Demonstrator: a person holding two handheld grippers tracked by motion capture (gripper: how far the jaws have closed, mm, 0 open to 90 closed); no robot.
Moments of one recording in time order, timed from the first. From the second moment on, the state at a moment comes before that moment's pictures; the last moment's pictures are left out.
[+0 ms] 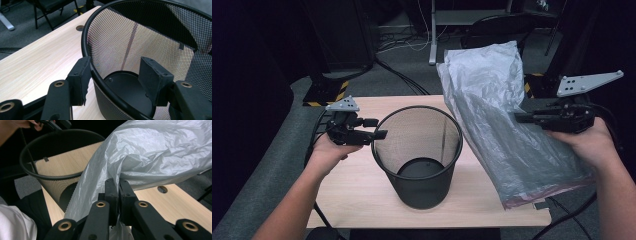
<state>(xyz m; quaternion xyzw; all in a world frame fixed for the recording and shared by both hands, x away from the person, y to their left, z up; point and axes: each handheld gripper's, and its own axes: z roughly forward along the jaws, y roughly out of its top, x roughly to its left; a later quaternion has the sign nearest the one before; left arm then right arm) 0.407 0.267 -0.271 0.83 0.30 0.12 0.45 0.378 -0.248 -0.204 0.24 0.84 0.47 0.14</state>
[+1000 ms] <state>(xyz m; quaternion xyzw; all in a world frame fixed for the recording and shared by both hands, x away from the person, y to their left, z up) 0.401 0.278 -0.248 0.81 0.32 0.14 0.47 0.392 -0.190 -0.225 0.16 0.85 0.50 0.04</state>
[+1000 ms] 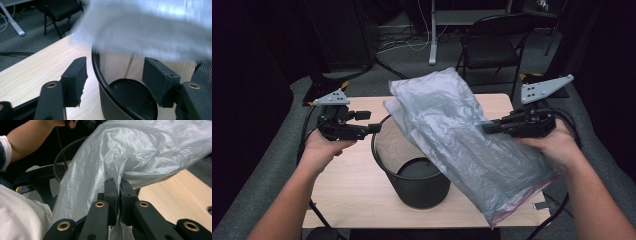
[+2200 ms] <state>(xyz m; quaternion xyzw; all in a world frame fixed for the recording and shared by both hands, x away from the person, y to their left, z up) 0.416 0.271 -0.267 0.83 0.33 0.14 0.43 0.403 -0.107 -0.265 0.12 0.86 0.49 0.01</state>
